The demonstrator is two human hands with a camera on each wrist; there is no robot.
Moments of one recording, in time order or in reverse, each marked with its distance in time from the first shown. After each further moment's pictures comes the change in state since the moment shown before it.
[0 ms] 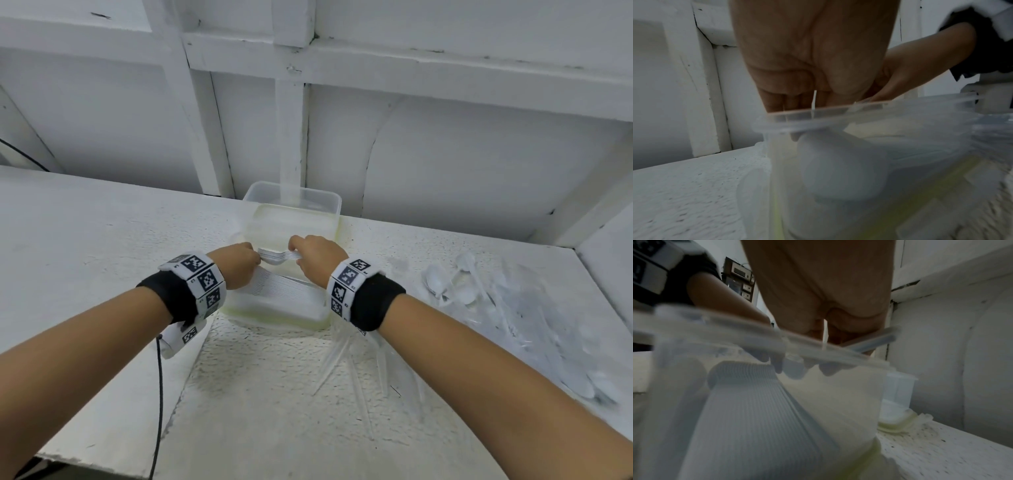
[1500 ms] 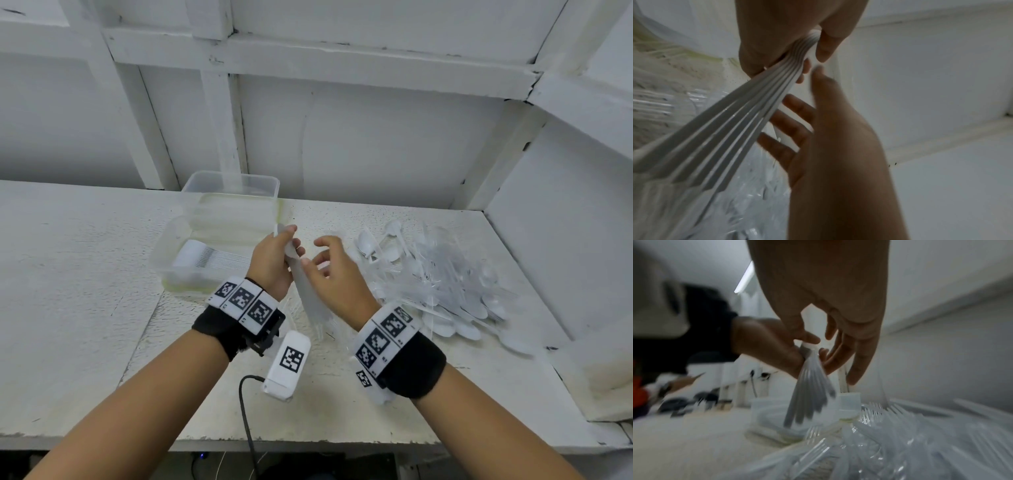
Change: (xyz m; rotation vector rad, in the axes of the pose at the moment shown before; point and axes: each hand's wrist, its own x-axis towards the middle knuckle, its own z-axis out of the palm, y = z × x) left_hand -0.066 0.183 0.021 -2.006 0.113 -0.070; right_hand -0.180 0.025 0.002 0.777 0.423 0.305
